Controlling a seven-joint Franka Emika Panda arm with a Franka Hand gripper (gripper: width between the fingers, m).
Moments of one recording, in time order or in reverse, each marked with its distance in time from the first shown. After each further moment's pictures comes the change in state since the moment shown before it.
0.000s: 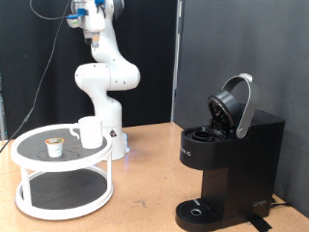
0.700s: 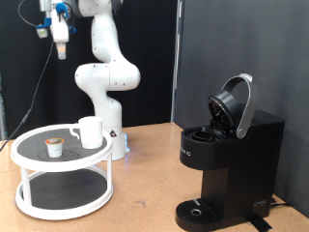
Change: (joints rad) arm -0.019 0.162 -0.144 0.039 -0.065 0.156 -0.073
